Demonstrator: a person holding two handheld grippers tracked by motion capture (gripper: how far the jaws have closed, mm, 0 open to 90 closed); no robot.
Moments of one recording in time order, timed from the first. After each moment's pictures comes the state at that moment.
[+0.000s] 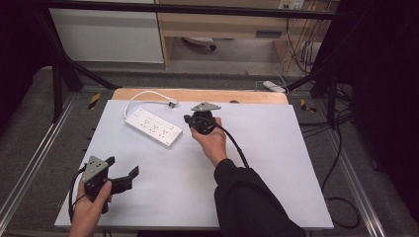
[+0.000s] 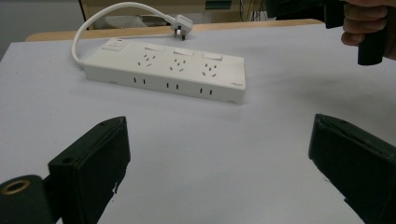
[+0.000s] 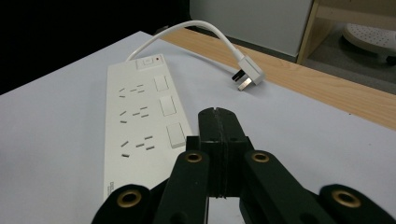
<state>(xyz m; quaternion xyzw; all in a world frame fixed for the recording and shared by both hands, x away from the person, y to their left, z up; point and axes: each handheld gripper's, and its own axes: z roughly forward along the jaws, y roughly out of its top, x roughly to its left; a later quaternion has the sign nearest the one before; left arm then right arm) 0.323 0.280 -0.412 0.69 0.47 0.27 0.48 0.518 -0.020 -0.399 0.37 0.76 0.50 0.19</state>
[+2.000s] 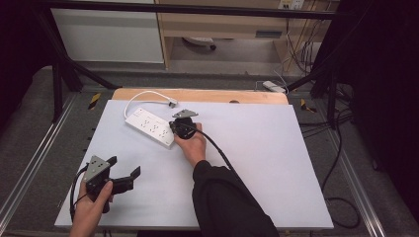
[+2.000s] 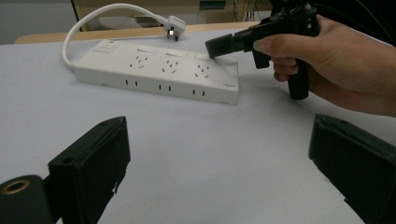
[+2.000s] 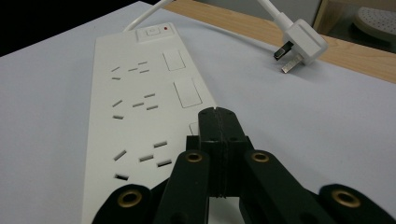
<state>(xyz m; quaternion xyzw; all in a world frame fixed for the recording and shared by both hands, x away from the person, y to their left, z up) 0.323 0.277 -0.412 0.70 0.46 0.26 0.48 0.537 0.041 -0.451 0.37 0.77 0.48 0.19</state>
